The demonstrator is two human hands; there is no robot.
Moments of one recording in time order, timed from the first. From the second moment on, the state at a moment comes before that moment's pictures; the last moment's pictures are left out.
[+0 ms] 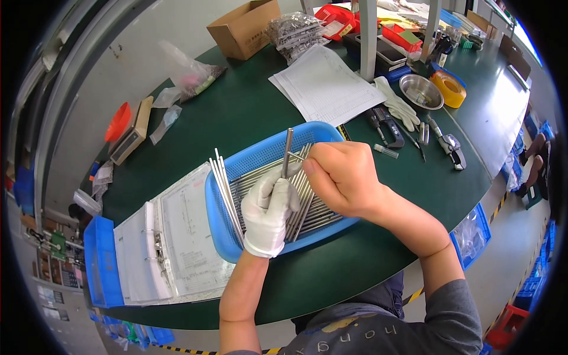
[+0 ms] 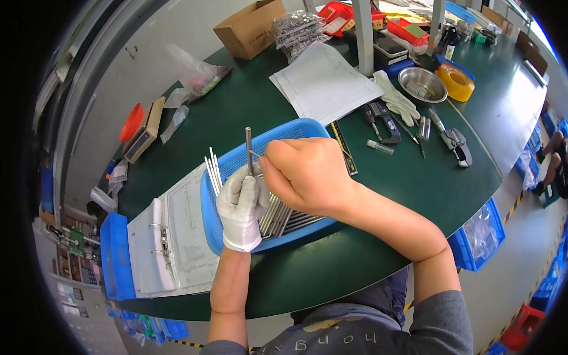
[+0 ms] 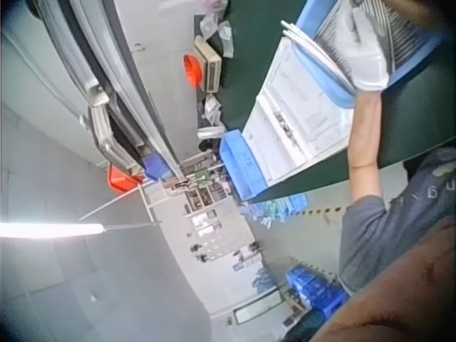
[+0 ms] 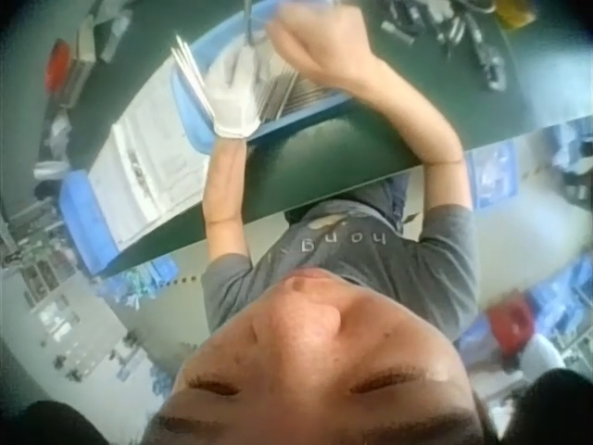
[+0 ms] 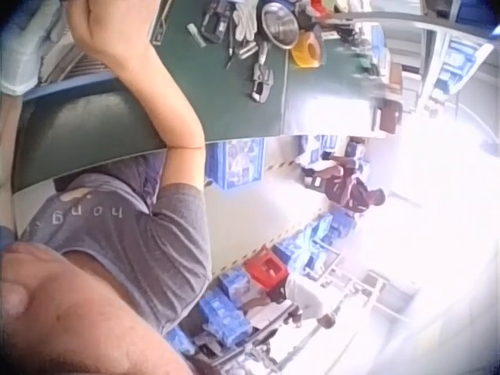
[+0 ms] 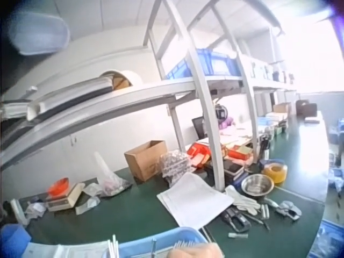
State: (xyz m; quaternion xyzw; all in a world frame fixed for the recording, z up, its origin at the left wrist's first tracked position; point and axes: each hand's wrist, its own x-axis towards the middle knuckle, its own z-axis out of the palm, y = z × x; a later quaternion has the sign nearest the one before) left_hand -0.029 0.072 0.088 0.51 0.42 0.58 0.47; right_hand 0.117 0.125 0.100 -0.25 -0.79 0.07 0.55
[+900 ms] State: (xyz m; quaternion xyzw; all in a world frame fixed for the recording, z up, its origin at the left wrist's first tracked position) left_hand -0.035 0.072 0.074 0.67 0.41 0.59 0.17; right_hand 0.110 0.108 0.100 -0.23 -0.77 0.17 0.57
